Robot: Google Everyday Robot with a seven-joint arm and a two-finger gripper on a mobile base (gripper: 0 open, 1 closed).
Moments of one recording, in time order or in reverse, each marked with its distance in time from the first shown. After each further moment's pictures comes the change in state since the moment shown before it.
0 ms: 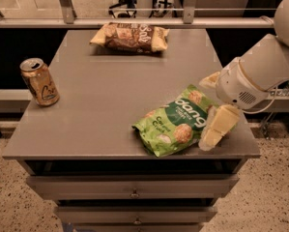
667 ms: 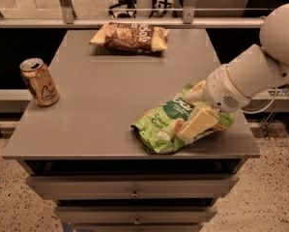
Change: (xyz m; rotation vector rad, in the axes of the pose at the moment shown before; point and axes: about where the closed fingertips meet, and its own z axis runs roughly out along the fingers) arm -0.022 0.001 0.032 -0.037 -0.109 0.054
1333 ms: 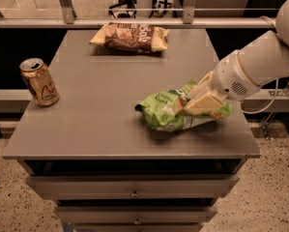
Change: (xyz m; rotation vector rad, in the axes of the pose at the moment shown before) arm -0.007 -0.028 -0.028 0.100 -0.031 0.040
